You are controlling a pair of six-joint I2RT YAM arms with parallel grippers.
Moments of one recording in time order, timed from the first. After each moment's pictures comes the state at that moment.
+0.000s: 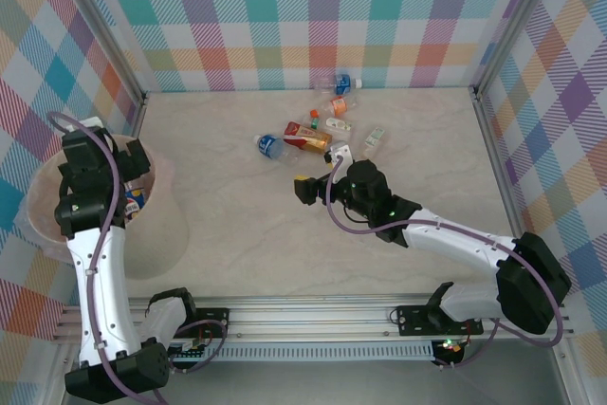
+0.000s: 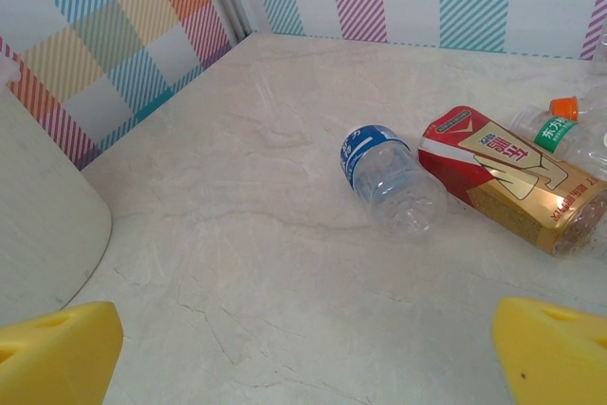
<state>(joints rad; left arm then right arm) 0.27 0.94 1.29 -0.88 -0.25 -0.07 0.83 1.29 0.77 0.21 0.06 0.29</state>
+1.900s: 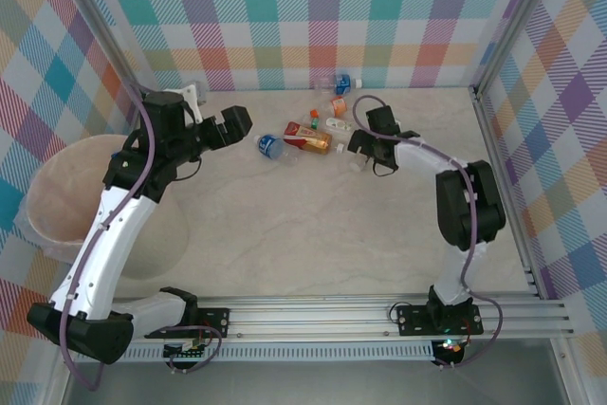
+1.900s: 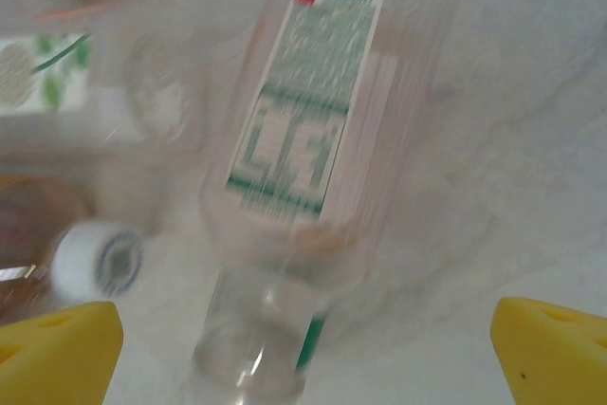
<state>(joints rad) -0.31 1.16 1.40 -0.71 0.14 -0.54 0.33 1.90 1.32 -0.39 0.14 0.64</state>
